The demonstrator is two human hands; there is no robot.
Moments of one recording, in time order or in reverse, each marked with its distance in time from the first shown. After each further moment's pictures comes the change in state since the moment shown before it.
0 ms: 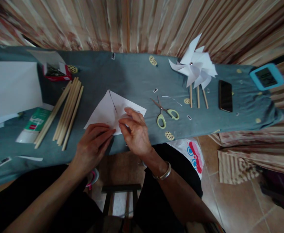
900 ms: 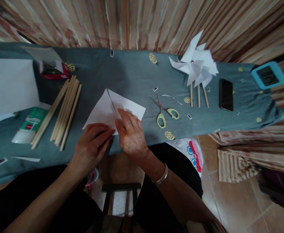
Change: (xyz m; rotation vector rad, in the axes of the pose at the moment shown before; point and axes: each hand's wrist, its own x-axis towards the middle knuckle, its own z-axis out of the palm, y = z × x) left_hand 0.000 0.001 -0.002 0.004 -0.038 -0.017; right_hand -0.013 0.000 0.011 -0.245 -0.076 -0.215
